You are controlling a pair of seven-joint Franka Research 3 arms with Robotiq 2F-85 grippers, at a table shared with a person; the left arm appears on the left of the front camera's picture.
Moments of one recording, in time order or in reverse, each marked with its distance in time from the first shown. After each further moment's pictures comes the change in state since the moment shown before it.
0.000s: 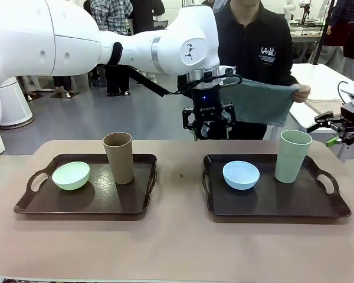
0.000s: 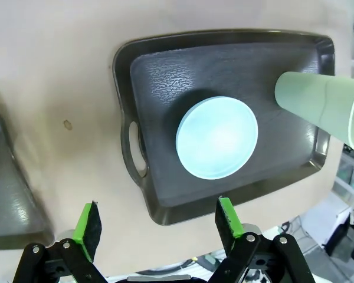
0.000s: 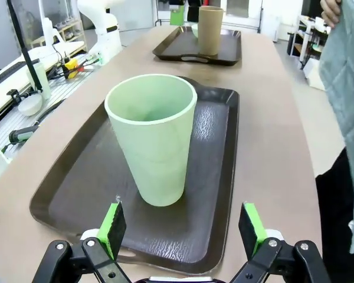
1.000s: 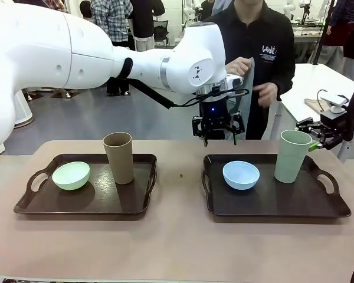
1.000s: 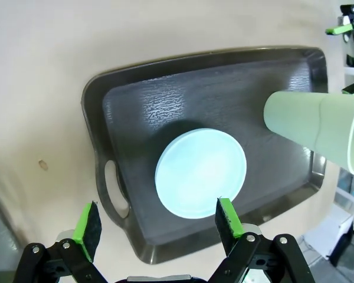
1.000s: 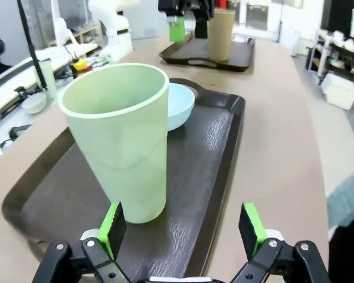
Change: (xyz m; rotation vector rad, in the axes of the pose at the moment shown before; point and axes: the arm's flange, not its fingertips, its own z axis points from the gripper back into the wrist) left arm 0.009 -0.019 -0.039 -0.032 -0.100 -0.037; right arm -0.020 -0.046 -0.056 0.097 -0.050 0.038
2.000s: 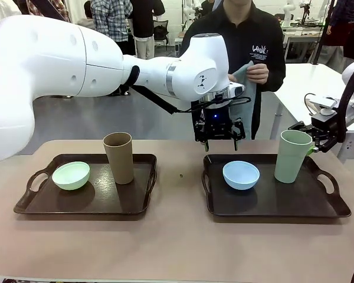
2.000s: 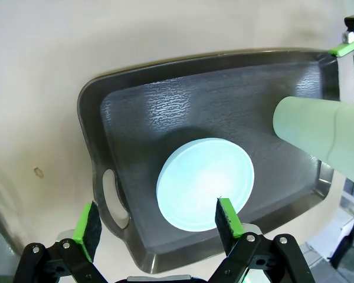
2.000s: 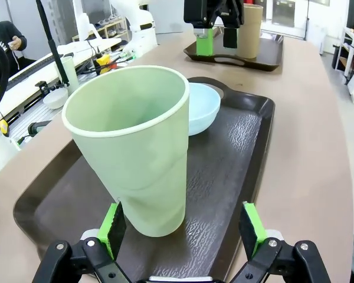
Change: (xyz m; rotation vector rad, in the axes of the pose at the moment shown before) left arm 0.006 -0.002 -0.020 0.015 0.015 0.008; right arm 0.007 -0.003 -0.023 0.112 0.026 -0.014
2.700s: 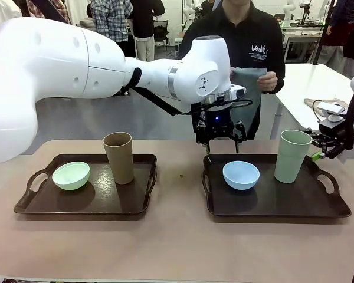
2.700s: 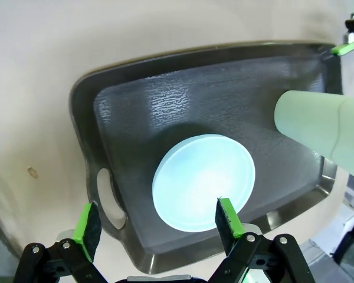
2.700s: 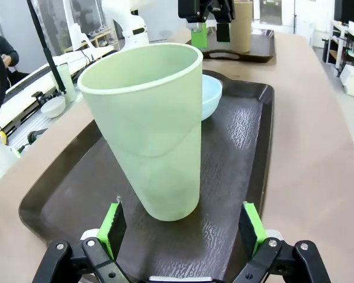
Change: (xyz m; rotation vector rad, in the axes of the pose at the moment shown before) left arm -0.002 -0.006 -0.009 0.003 0.020 -0.019; right arm -0.029 0.023 0.006 -0.038 -0.037 -0.069
